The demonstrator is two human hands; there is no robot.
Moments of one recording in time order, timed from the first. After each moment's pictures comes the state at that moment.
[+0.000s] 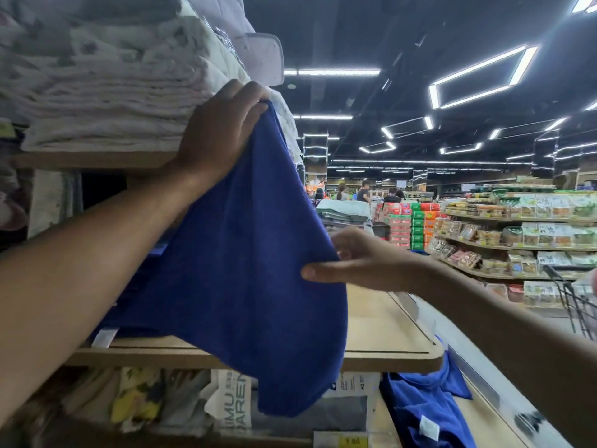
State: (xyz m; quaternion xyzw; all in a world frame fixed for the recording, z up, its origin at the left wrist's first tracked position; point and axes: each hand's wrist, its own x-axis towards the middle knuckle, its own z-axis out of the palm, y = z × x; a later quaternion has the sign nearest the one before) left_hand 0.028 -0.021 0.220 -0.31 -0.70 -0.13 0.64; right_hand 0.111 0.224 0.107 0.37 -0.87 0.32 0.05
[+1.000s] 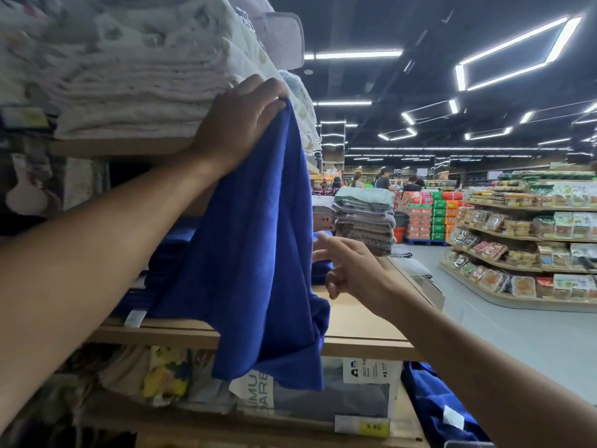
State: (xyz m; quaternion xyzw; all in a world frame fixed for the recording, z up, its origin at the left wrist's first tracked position) left_hand 0.032 -0.035 0.212 -0.33 -0.72 -0.10 0.61; right_hand 0.052 0.184 0.037 0.24 -0.70 0.67 0.04
